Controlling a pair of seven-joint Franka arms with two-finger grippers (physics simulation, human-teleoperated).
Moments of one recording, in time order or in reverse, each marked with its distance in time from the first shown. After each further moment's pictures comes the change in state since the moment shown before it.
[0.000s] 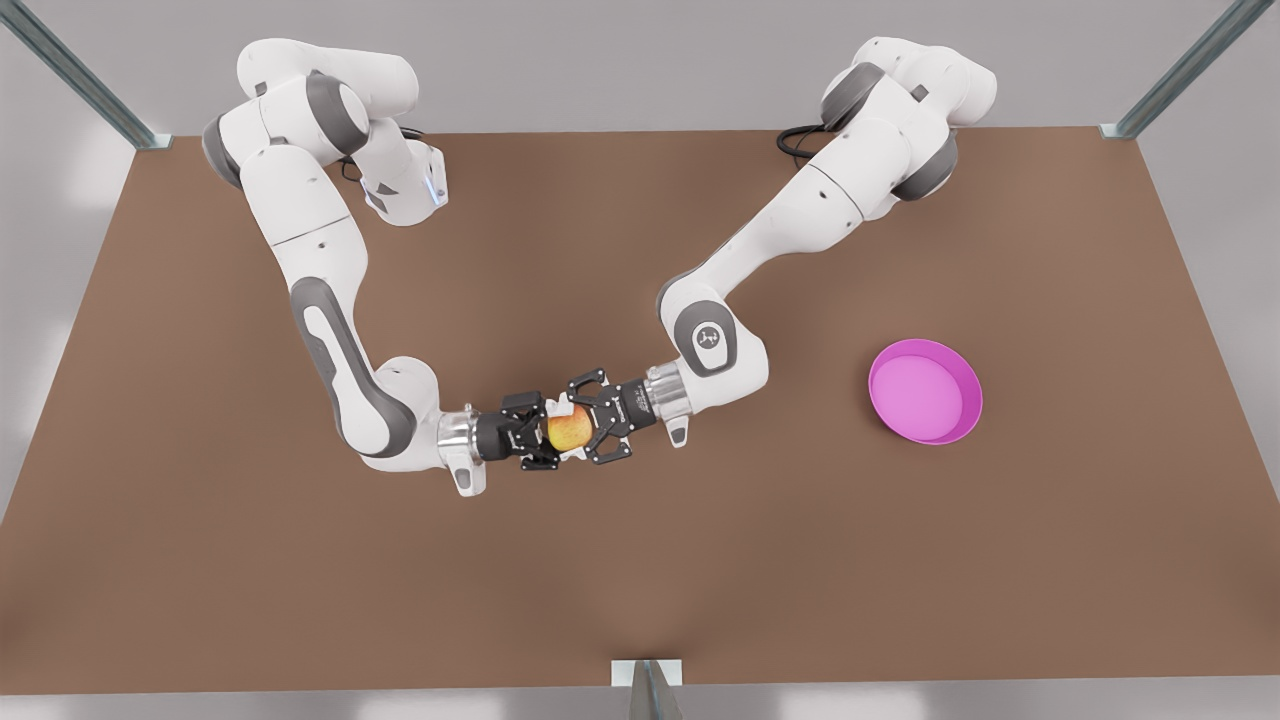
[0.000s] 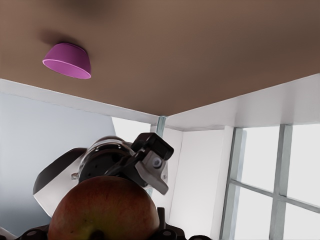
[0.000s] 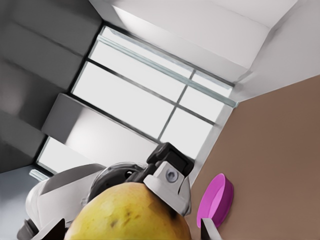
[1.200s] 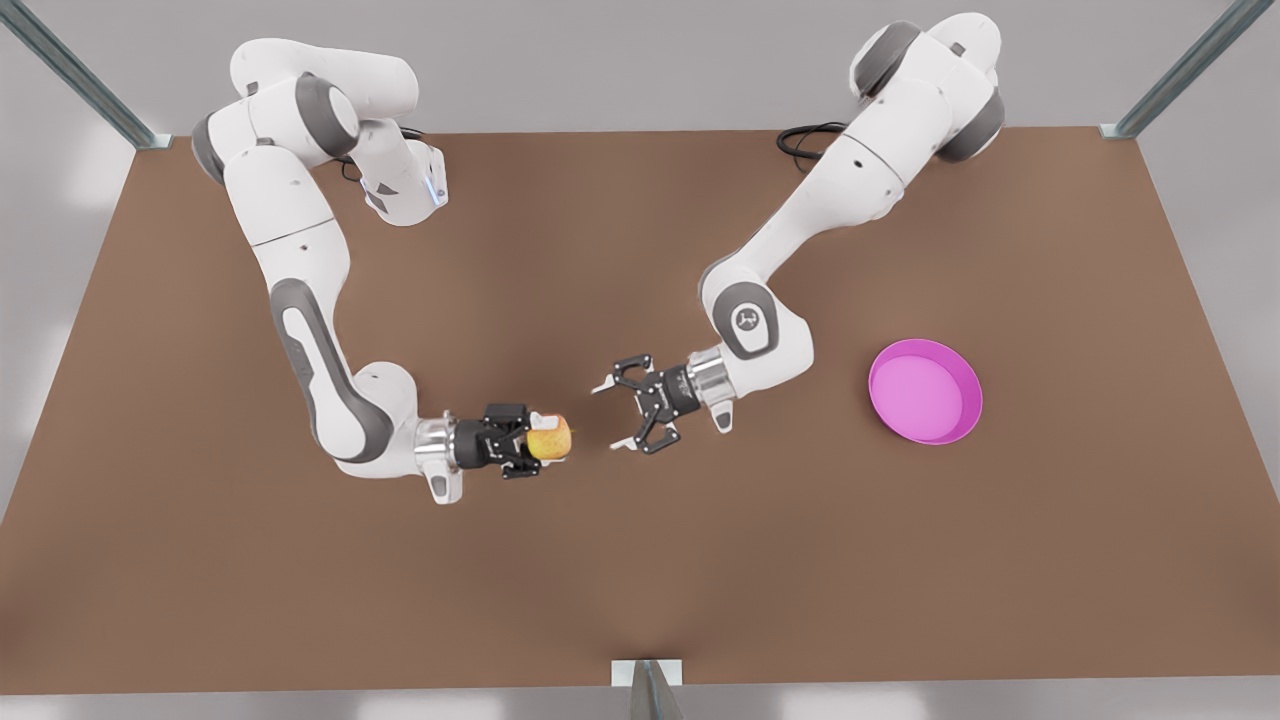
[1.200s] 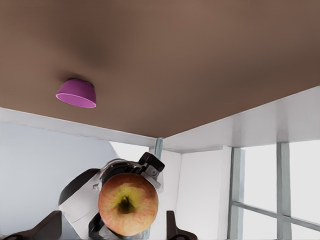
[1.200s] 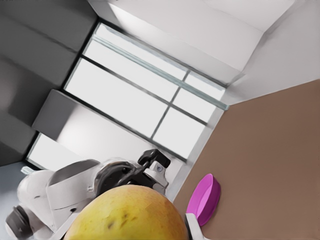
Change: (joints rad) left arm 0.129 -0.259 0.004 -0.378 0.095 -0.029 -0.002; right arm -0.071 -0.003 -0.001 0.004 -0.068 -0.009 0.000
